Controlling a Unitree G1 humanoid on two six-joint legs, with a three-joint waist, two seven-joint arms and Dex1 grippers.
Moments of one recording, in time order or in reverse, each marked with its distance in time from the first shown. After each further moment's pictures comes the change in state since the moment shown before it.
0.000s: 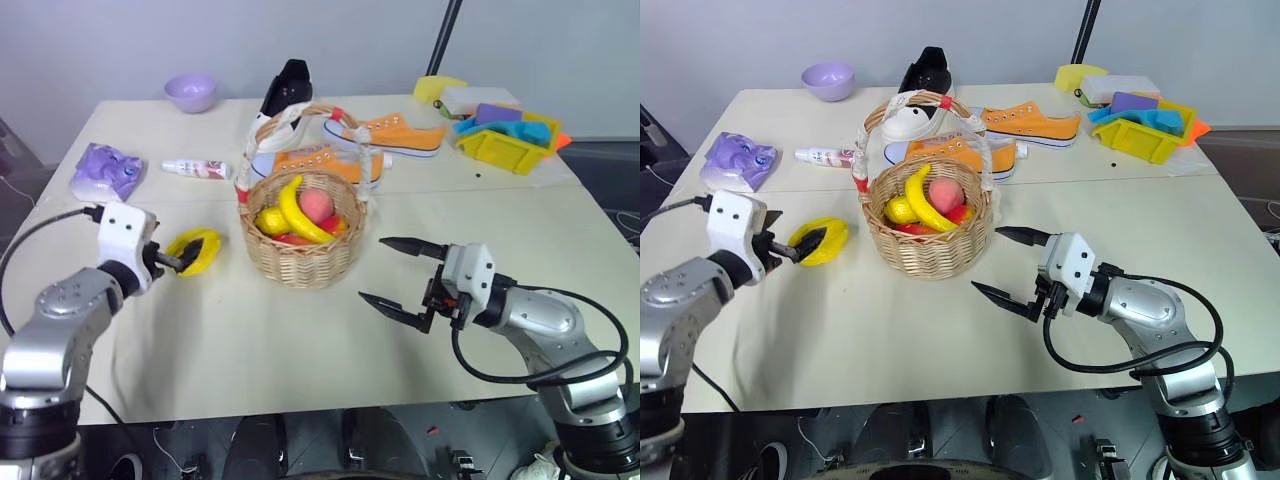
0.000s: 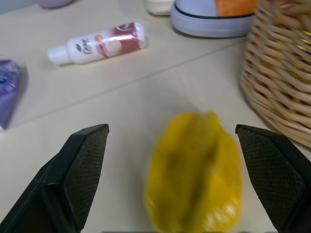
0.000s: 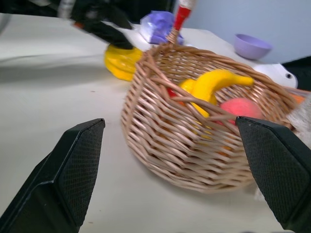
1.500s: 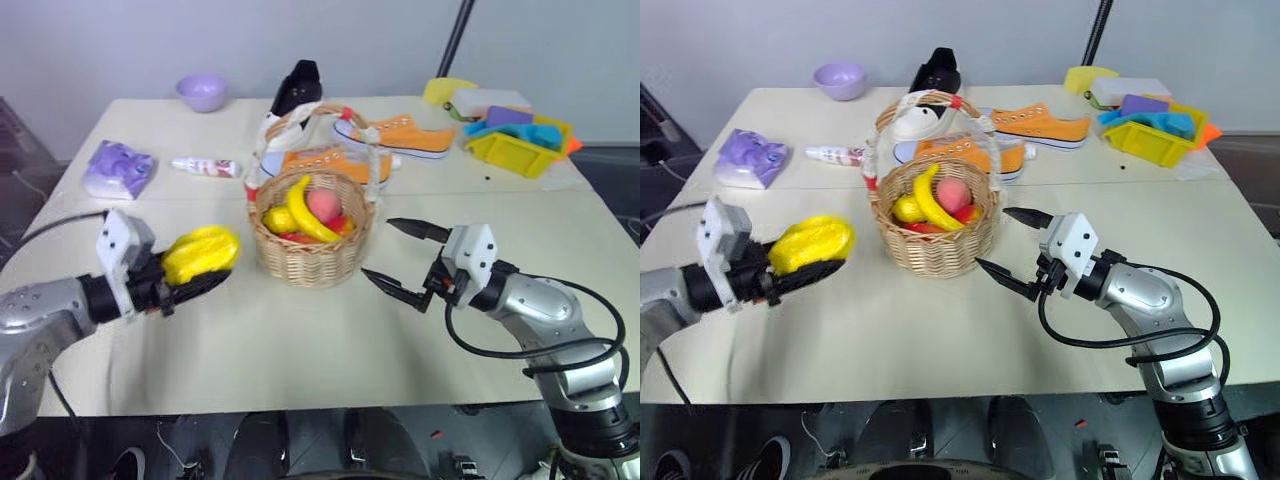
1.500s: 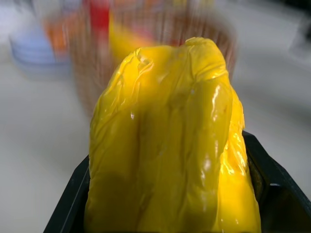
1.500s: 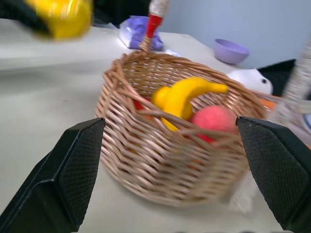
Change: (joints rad) left arm 0.049 0.031 0.139 -0.243 -0.374 0.045 -0.380; right arm -0.077 0.008 0.001 0.051 -0.015 0.015 -0.101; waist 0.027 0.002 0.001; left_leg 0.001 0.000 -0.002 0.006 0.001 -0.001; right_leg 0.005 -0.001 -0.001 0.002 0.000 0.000
